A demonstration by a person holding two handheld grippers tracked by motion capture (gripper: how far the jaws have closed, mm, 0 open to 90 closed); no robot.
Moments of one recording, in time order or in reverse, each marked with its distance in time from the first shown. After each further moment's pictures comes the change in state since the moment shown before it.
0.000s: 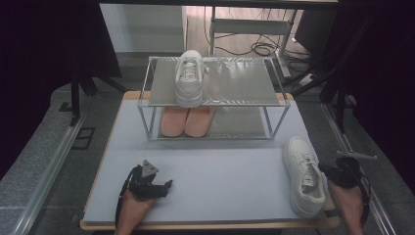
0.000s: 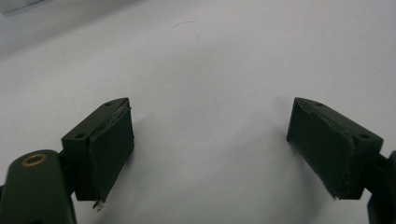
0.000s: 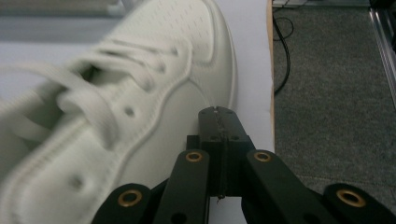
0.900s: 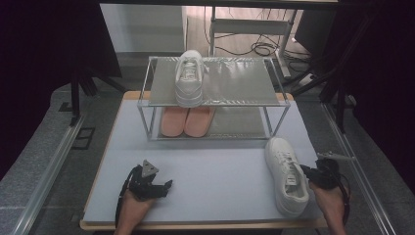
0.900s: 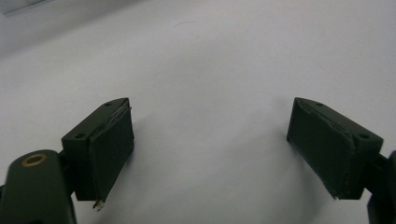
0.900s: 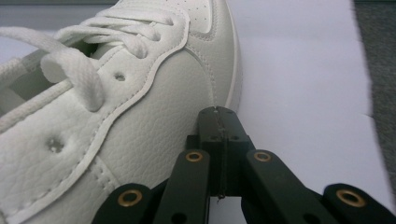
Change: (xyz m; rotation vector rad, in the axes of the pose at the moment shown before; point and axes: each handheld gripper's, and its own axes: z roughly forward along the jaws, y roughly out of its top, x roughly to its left) left arm 0.000 0.000 0.000 0.000 0.000 0.000; right arm 0.049 -0.003 0.018 0.006 0.100 -0.022
